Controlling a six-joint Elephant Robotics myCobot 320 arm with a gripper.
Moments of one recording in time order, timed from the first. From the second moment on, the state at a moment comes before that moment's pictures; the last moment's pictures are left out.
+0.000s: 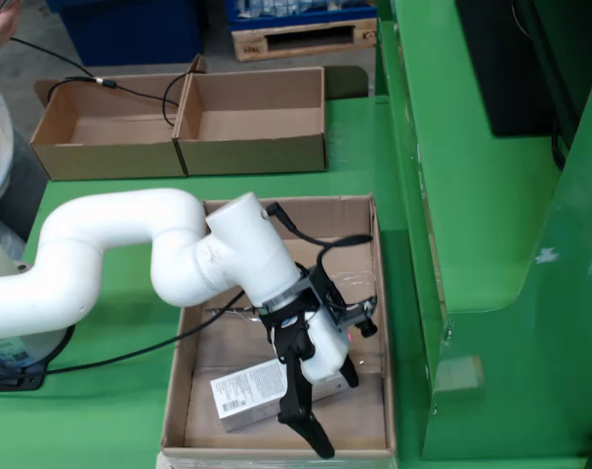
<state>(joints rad) 0.06 -1.49 -0.02 0.50 0.97 -0.02</state>
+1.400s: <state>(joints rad) -0.12 -1.29 -0.02 -0.02 1.49 -0.03</state>
